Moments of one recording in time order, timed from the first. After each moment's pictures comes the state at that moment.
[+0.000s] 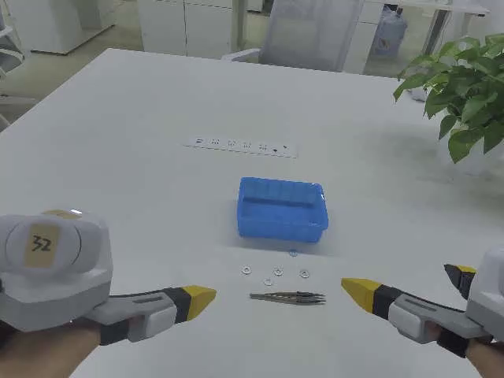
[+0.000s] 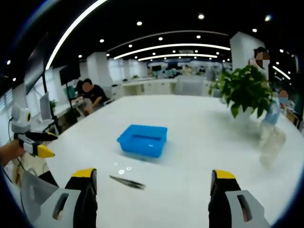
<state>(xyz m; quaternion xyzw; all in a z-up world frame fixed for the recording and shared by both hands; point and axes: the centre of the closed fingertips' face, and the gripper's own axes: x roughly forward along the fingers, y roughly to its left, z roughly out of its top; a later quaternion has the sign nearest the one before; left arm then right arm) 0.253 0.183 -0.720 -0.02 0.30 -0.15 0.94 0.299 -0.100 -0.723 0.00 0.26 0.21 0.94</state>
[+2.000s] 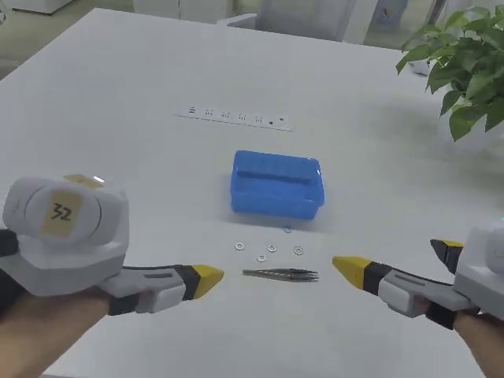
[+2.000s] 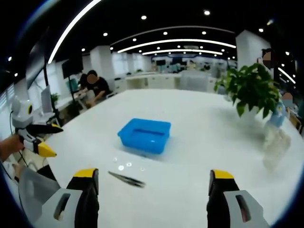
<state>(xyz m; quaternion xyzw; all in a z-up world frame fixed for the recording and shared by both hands) 0.268 0.159 -0.727 0.03 0.31 -0.21 0.93 0.307 -0.091 -0.731 -0.02 0.28 0.23 0.93</state>
